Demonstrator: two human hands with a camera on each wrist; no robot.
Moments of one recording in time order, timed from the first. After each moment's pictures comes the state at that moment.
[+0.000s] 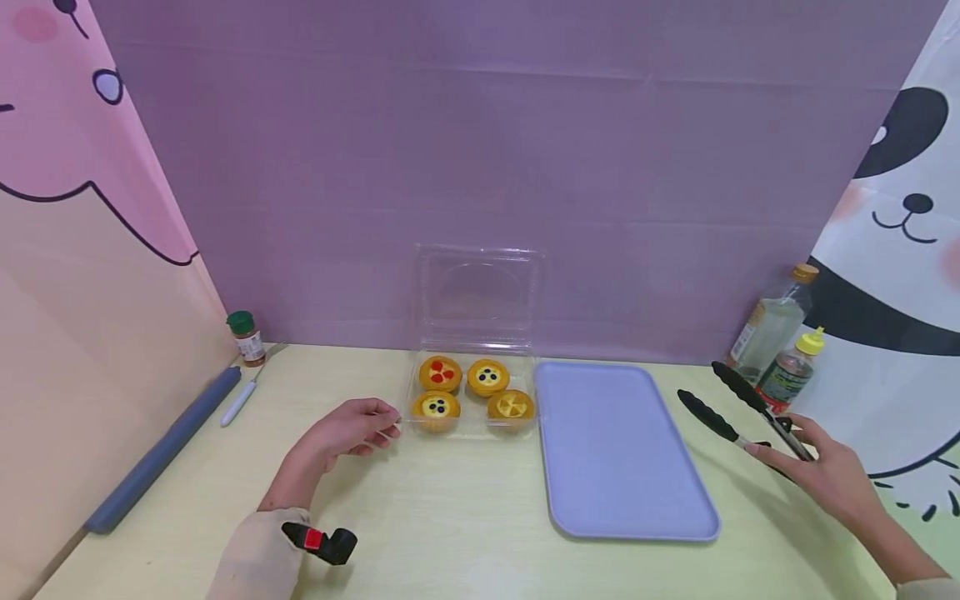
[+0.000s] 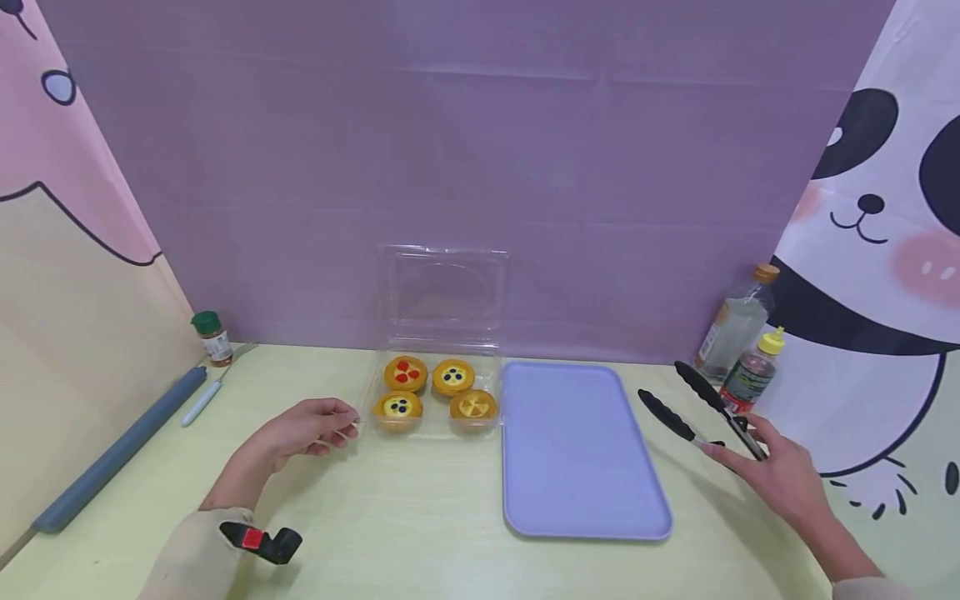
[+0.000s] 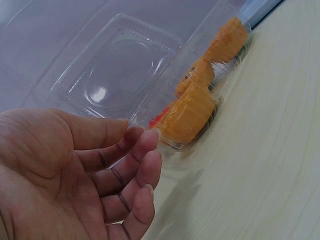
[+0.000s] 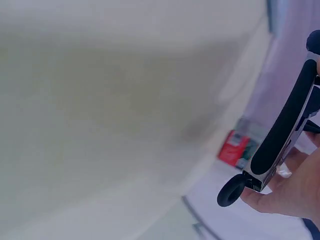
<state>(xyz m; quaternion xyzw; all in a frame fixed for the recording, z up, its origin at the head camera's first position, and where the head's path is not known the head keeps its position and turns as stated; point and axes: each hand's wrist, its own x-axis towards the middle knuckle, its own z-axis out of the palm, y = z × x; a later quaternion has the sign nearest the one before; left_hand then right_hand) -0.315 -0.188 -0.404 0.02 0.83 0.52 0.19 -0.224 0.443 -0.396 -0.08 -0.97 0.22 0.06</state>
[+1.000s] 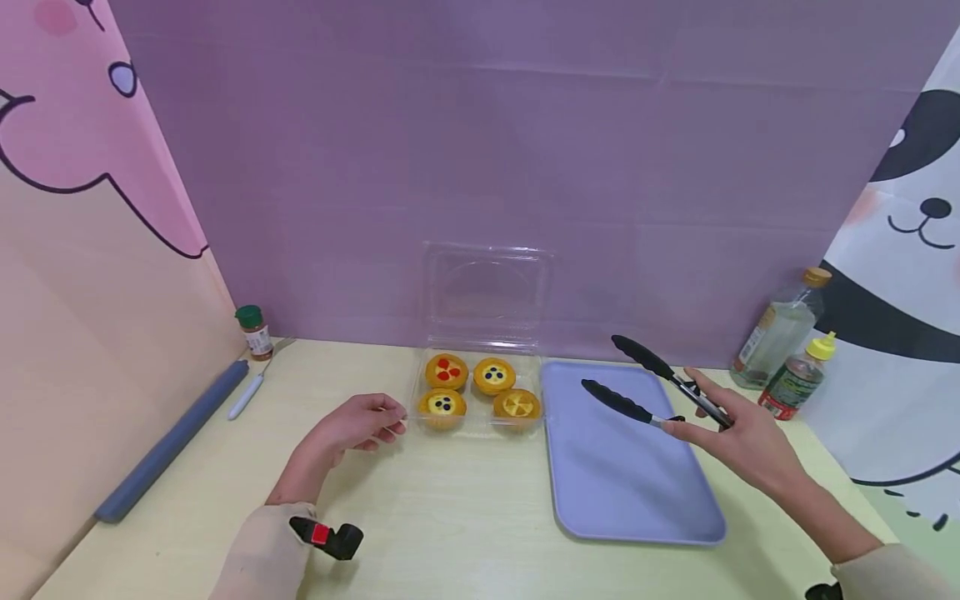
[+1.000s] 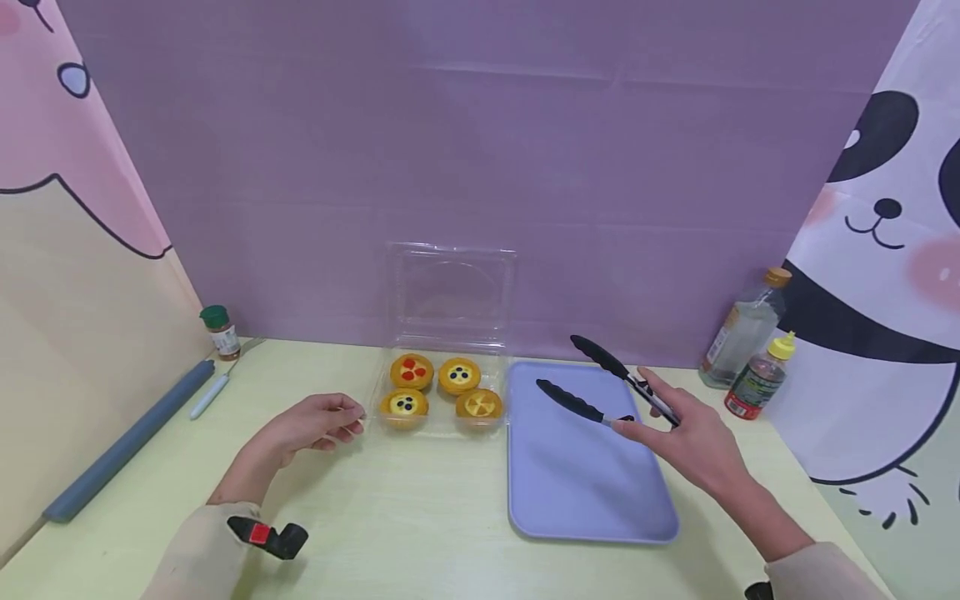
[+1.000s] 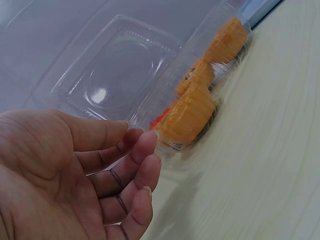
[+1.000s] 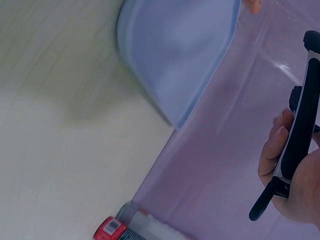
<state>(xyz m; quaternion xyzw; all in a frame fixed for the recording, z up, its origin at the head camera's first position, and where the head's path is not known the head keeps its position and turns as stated) -0.315 -0.187 -0.404 0.02 0.84 0.51 0.18 -0.240 0.318 -0.348 0.01 -0.96 0.25 0.09</state>
